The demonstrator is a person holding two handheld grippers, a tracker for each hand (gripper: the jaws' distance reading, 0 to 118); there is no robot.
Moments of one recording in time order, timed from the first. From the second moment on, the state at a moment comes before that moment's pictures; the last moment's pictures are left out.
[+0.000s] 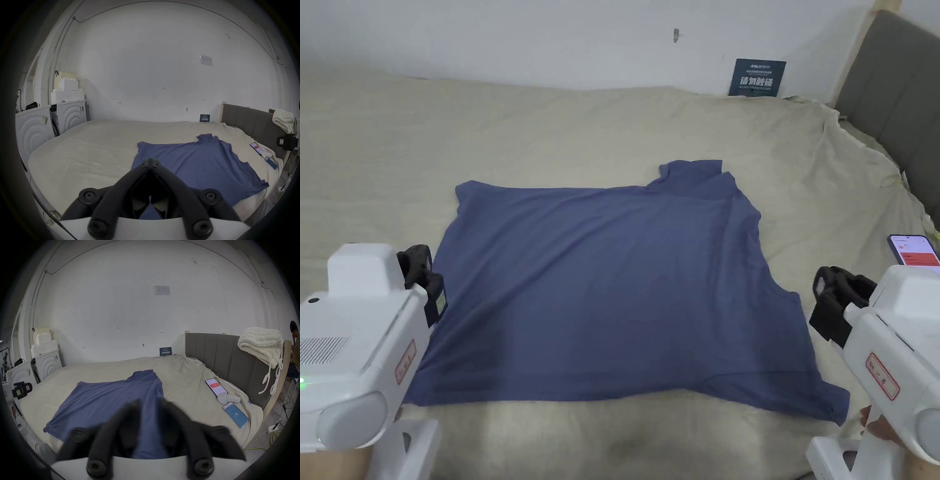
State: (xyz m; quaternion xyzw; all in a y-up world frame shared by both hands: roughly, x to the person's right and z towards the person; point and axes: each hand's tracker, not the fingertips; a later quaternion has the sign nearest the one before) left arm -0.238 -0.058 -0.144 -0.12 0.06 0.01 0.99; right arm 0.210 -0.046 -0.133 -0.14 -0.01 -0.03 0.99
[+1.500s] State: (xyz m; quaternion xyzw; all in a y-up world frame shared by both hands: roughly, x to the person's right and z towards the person) left arm -0.307 -0.170 -0.164 -0.48 0.07 0.08 0.87; right arm 0.200 -0.061 -0.142 -0.21 -0.01 -0.02 0.98
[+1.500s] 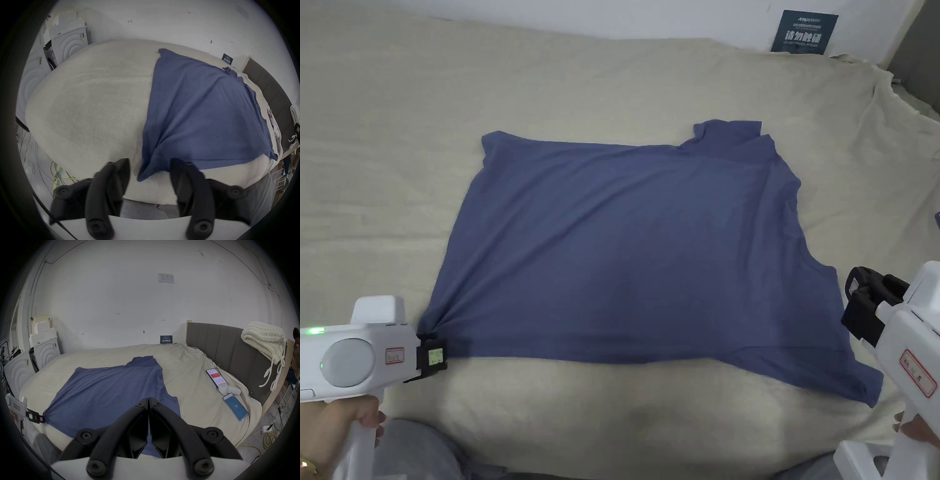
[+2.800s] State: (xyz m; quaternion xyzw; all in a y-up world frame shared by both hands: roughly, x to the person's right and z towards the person) left arm -0.291 -0.119 -0.151 -0.37 0.08 0.10 0.92; right arm 0.260 -0.161 -0.178 -0.49 0.03 0.01 0.87
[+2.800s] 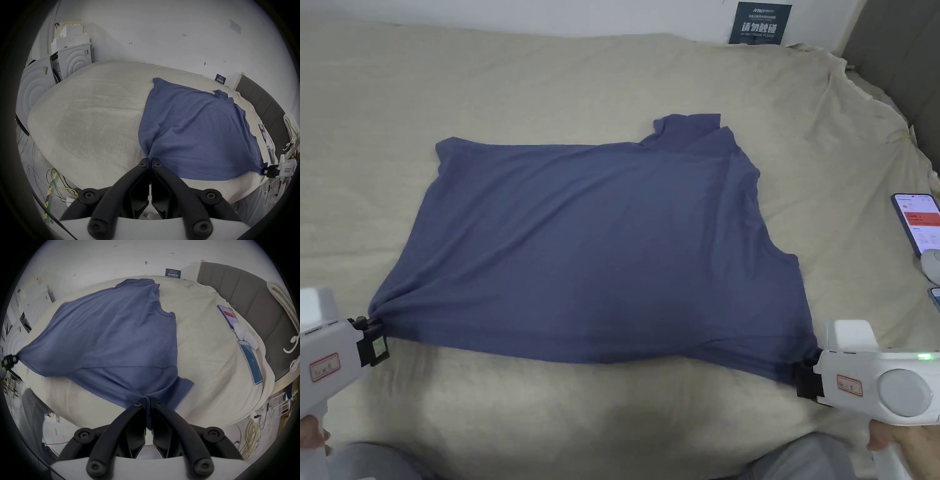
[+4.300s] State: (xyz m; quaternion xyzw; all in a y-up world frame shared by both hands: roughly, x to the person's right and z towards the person) left arm -0.304 -0.151 -0.447 -0.40 0.15 0.11 0.90; right arm 0.225 -0.134 -0.500 -0.48 -0.10 -0.02 0.87
